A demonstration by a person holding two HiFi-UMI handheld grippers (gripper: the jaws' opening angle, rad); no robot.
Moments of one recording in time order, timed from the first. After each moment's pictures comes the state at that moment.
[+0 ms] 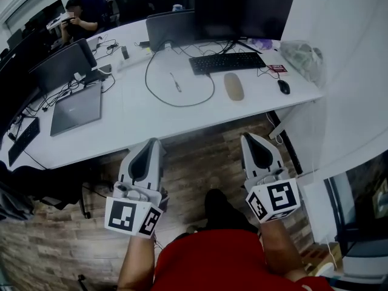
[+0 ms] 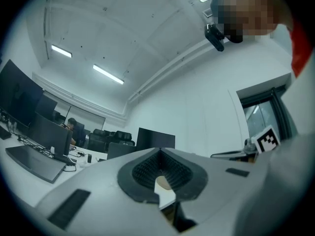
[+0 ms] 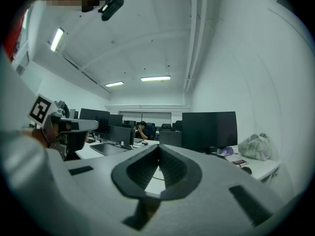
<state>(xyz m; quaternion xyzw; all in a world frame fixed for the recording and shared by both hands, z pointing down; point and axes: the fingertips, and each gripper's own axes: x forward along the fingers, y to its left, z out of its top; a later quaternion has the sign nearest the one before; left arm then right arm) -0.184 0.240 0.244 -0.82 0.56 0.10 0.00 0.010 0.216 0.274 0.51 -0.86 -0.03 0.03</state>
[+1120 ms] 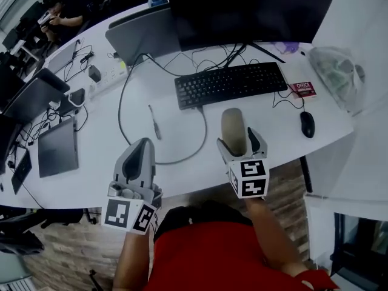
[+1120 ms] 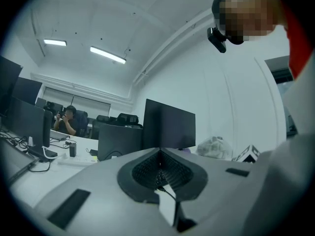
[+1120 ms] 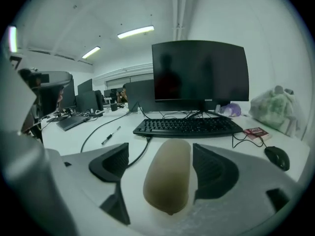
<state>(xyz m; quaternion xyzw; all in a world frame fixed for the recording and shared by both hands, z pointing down) -0.126 -0.106 0.312 -0.80 0.60 0.01 -0.05 0.073 -0.161 0.478 0.51 -0.82 0.14 0.21</state>
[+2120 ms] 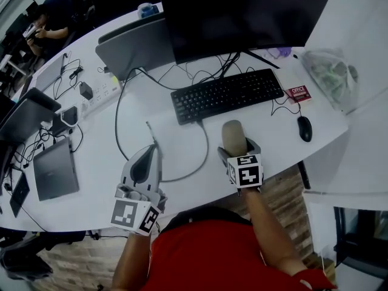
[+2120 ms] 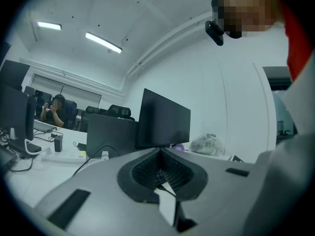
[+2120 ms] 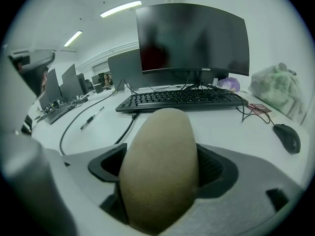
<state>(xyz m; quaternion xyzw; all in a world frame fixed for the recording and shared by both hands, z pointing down) -0.134 -0.153 0.339 -0.84 0.54 0.00 -0.08 0.076 -0.192 0.566 0.52 -0.76 0.23 0.30</state>
